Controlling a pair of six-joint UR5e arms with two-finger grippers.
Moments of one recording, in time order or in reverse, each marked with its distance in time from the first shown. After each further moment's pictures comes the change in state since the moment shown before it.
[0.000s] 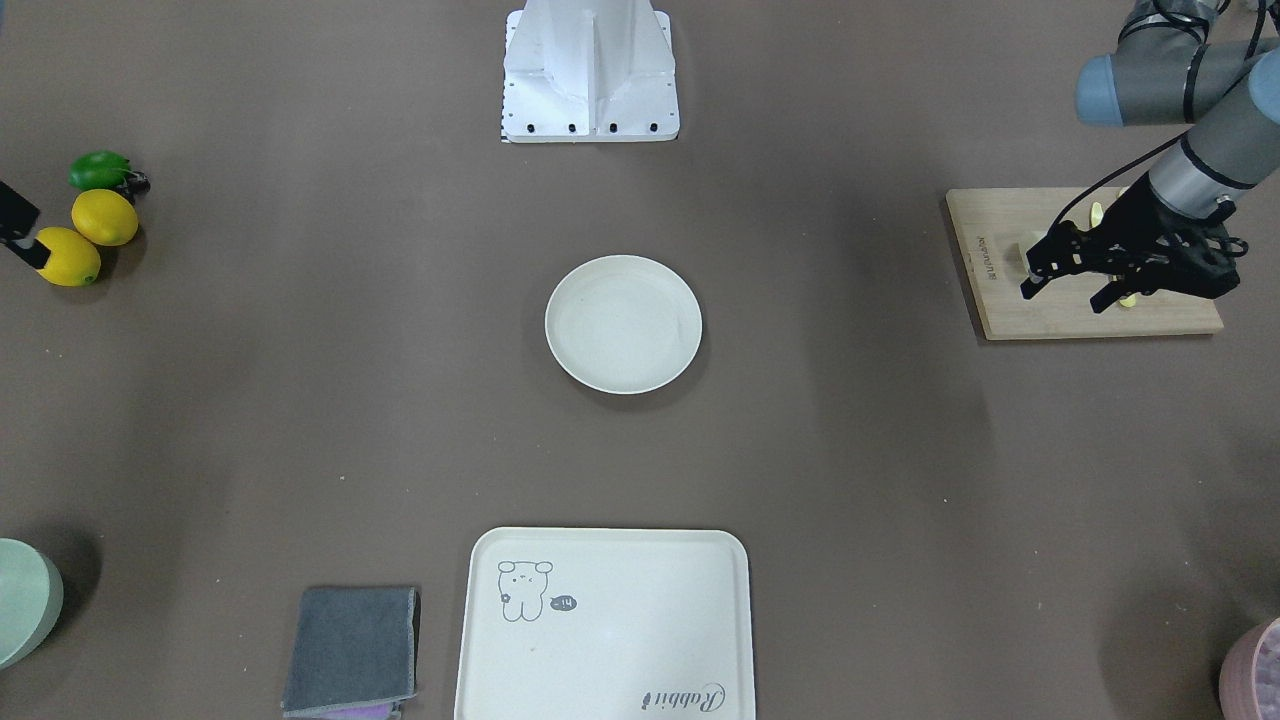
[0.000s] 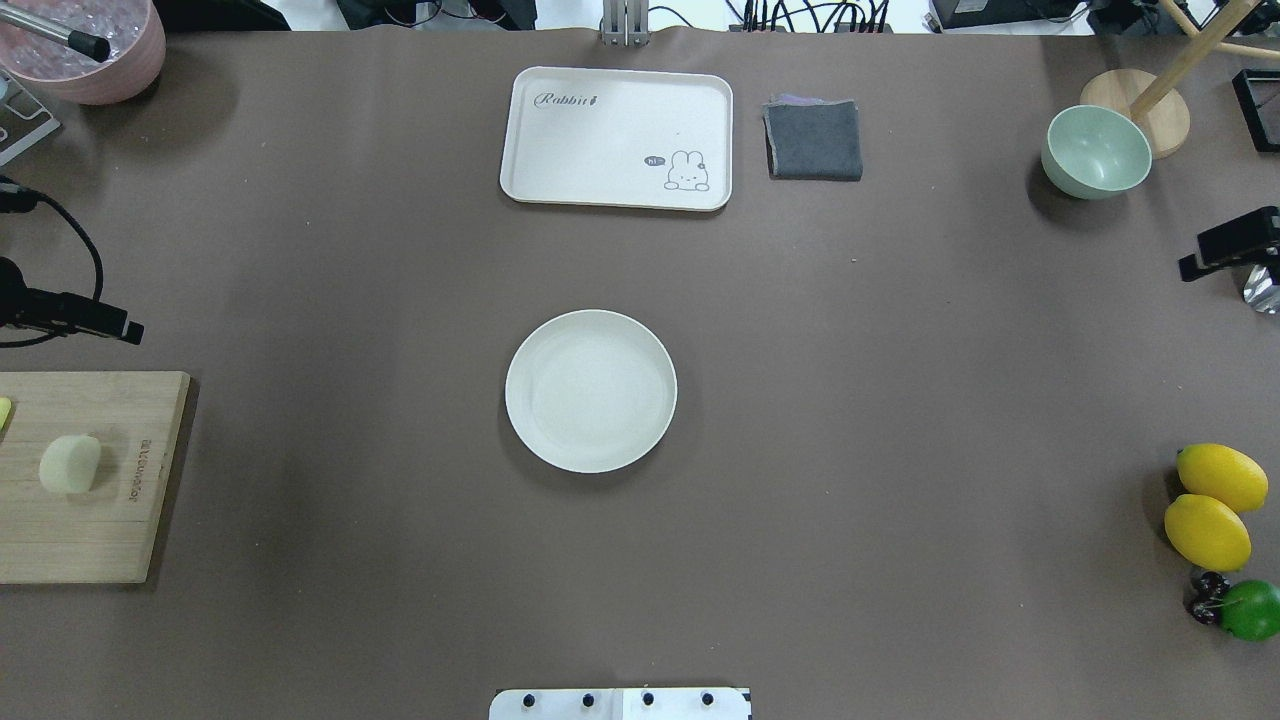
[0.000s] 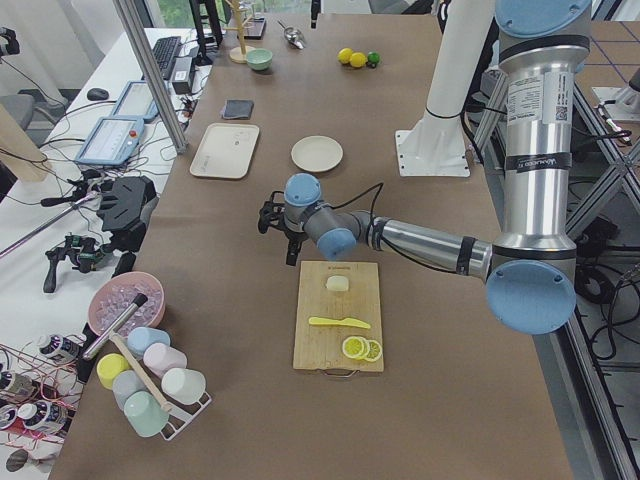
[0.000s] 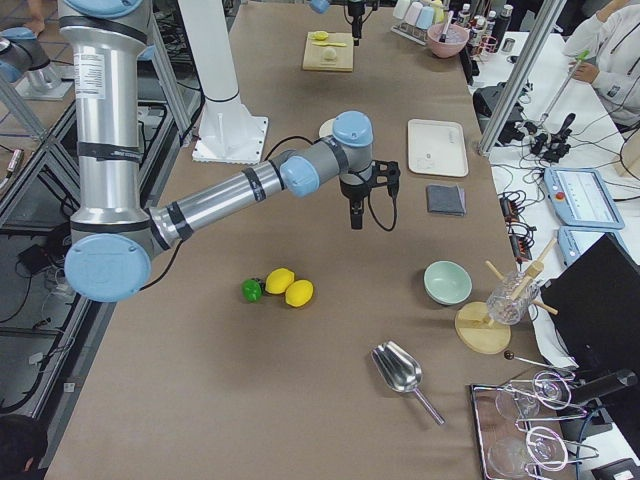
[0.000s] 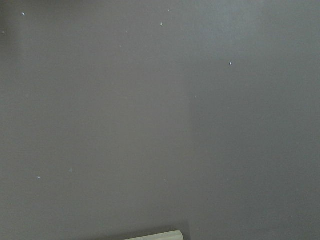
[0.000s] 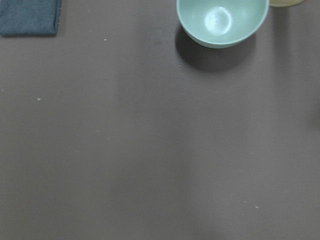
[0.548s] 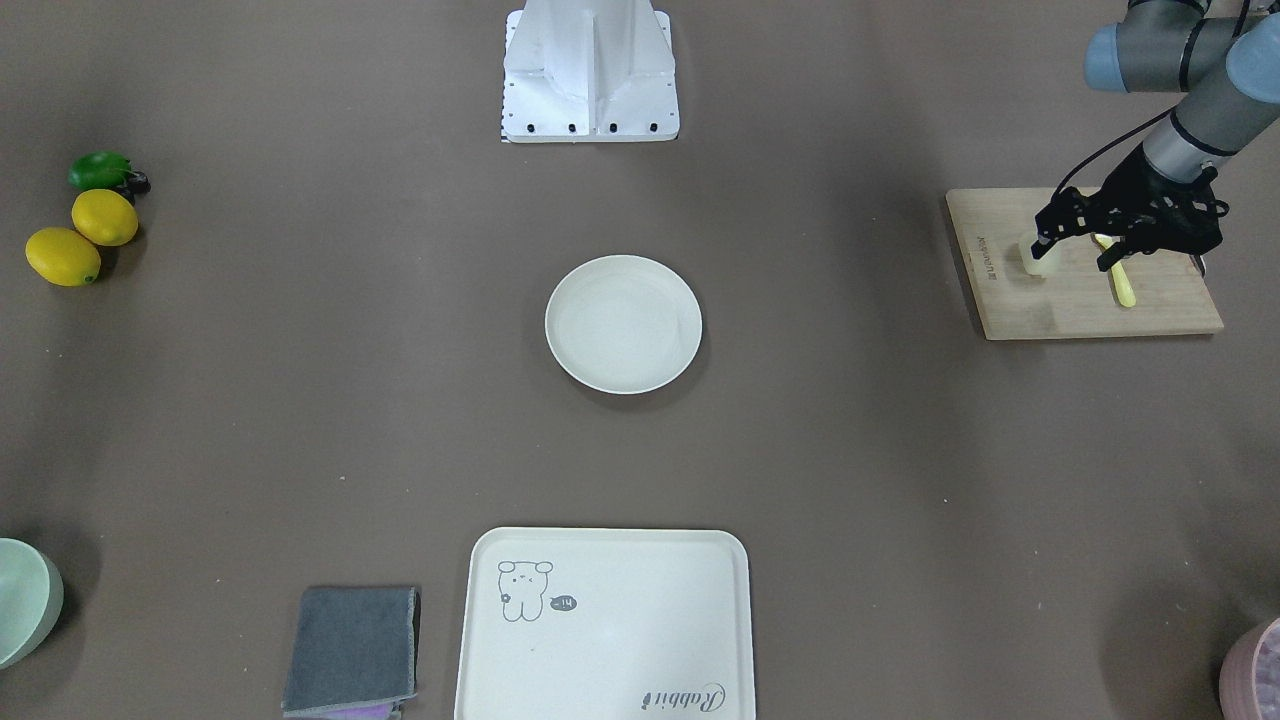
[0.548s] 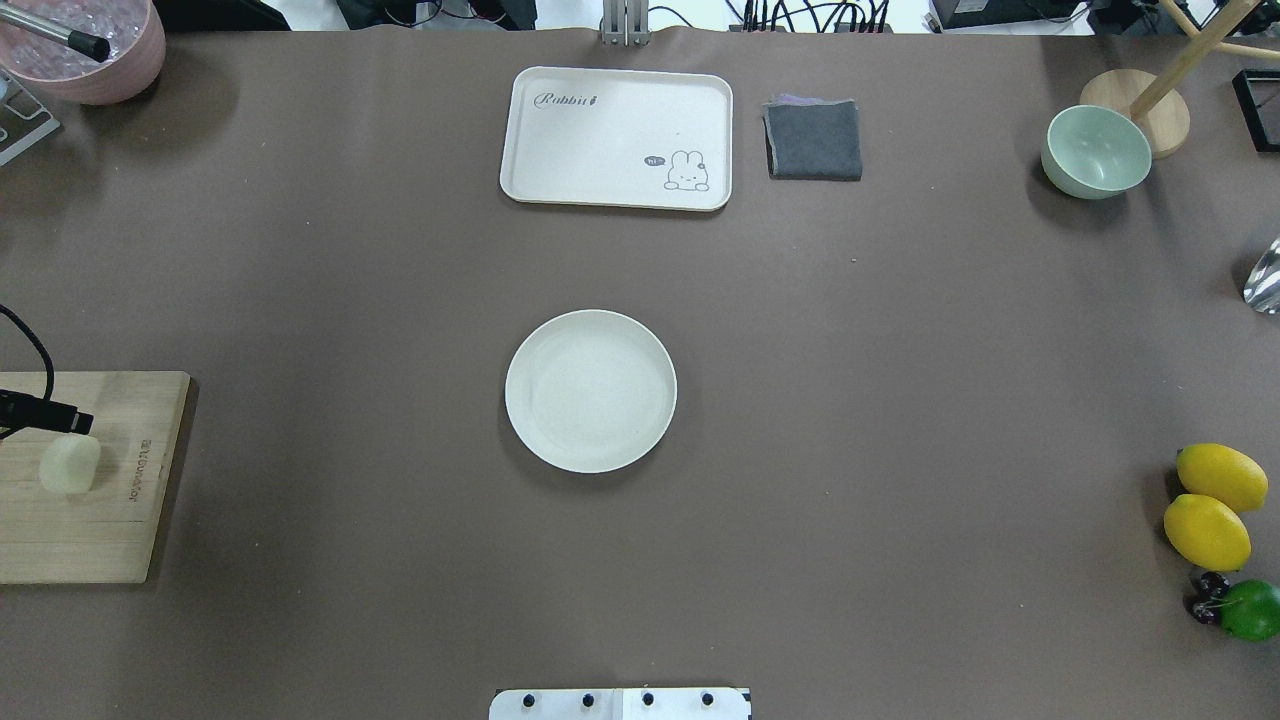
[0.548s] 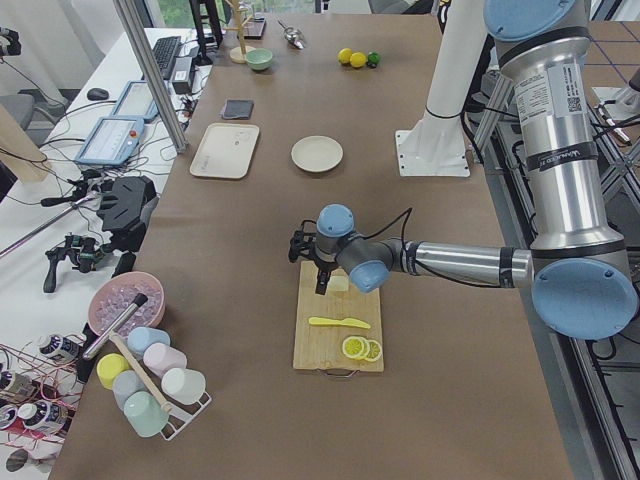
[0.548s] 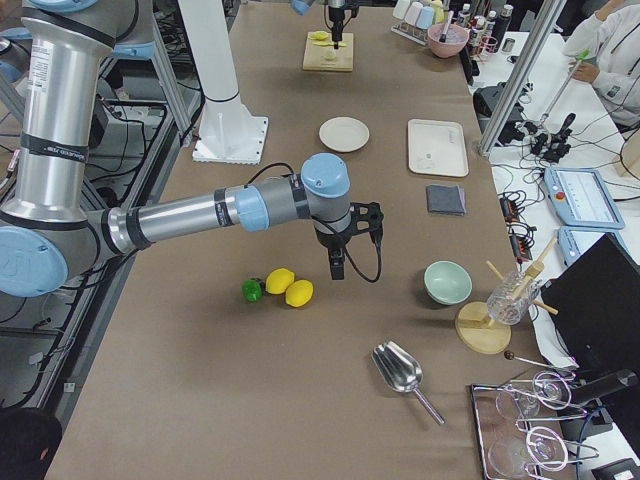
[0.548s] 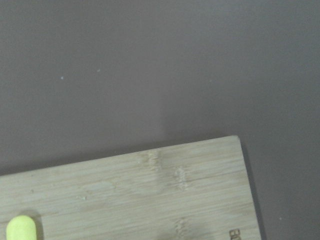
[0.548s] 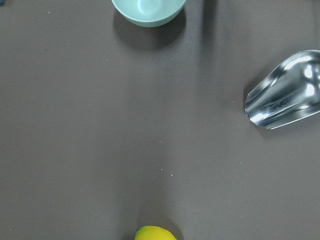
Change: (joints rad) left arm 0.107 0.173 0.003 -0.161 0.083 -0.053; right arm 0.187 -0.123 -0.009 -0.079 0.038 -0.341
